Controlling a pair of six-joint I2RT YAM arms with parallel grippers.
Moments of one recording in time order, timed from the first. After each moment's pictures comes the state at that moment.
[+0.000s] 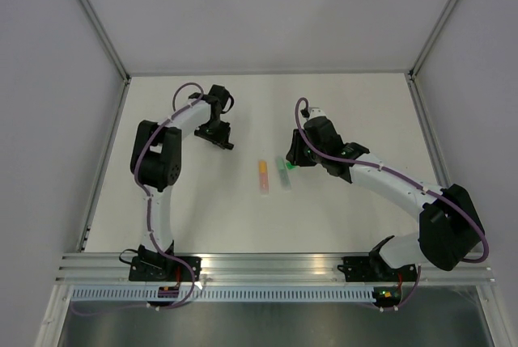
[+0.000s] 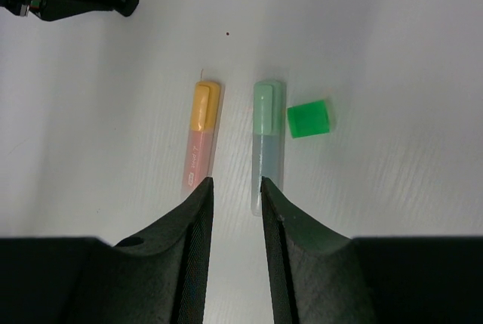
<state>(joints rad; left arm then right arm) -0.32 2.18 1.68 -0.92 -0.18 -1.51 0.63 1.41 0.95 -0.26 0.04 0.53</state>
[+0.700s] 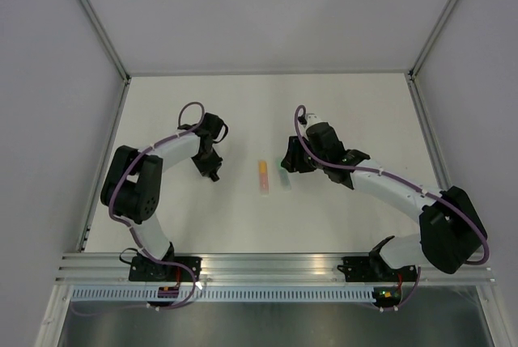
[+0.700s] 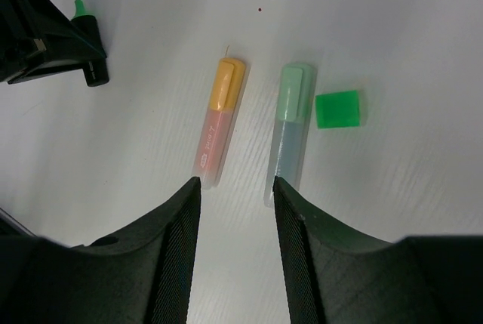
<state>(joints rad) -0.36 1.78 1.10 -0.69 -0.23 -0.95 0.63 1.39 0.87 -0.17 -0.07 0.49</state>
